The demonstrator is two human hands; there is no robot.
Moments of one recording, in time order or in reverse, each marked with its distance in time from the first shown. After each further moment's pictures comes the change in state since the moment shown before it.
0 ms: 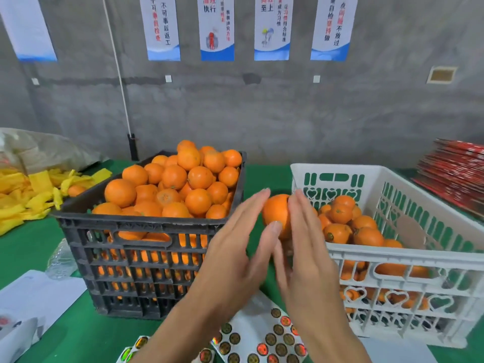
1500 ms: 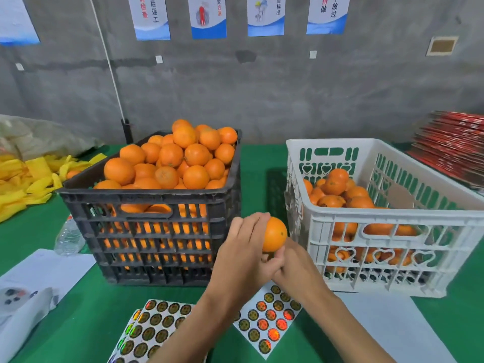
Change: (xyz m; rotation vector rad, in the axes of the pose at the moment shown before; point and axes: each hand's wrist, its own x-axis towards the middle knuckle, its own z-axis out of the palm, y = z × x) left_hand -0.050 -0.034 0.048 0.476 -0.084 0.049; right_hand -0.059 0.065 0.036 0.052 -0.642 0.221
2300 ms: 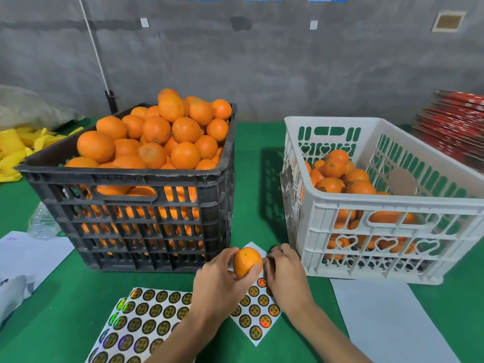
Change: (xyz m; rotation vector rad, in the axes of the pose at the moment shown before) left_hand -0.070 -0.046 0.058 -0.247 -0.143 -0.526; right_hand -0.018 0.045 0.074 -0.116 0.035 0.228
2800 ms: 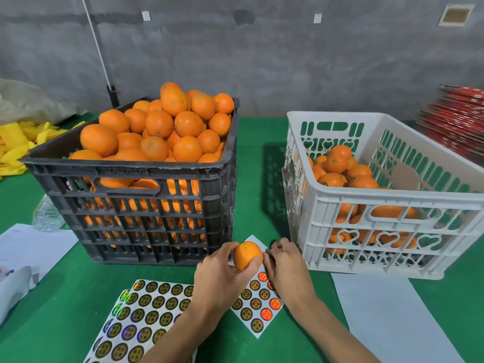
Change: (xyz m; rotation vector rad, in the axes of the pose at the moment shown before) left_hand -0.001 -0.003 0.000 0.028 0.007 -0.017; right_hand -0.002 0.005 0.003 -0.119 0.003 -0.064
